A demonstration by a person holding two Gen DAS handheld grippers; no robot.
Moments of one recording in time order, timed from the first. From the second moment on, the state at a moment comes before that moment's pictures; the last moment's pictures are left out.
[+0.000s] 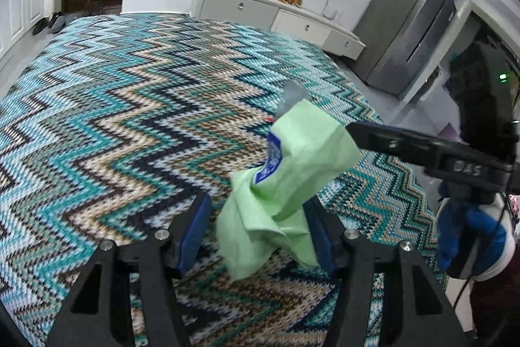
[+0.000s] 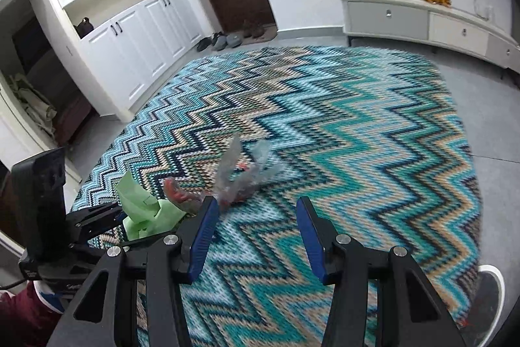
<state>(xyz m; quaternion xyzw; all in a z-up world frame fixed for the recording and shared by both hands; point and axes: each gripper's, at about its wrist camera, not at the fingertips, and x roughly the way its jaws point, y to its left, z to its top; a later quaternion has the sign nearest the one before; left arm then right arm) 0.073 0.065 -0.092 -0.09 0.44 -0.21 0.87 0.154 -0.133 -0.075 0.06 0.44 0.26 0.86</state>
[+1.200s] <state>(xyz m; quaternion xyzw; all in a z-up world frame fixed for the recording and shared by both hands) 0.110 0.116 -0.102 -0.16 0.44 -0.15 0.87 0.179 -0.072 -0.105 0.04 0.46 0.28 0.84</state>
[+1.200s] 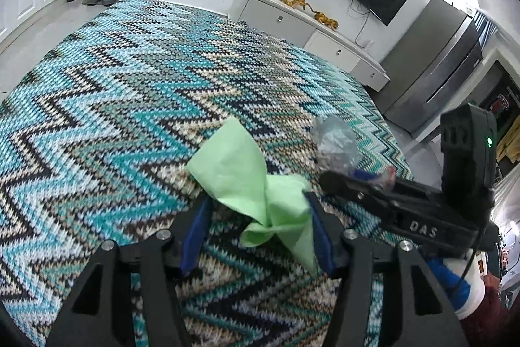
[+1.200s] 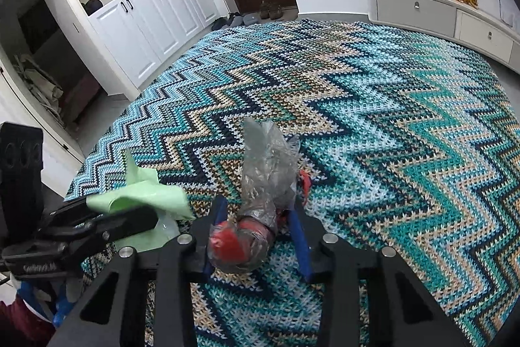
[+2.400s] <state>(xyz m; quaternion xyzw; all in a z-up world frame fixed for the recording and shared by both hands) 0.136 0.005 -0.052 -0.11 0.42 -0.23 0.87 0.108 -0.239 -0.069 0.14 0.39 0.24 0.88</state>
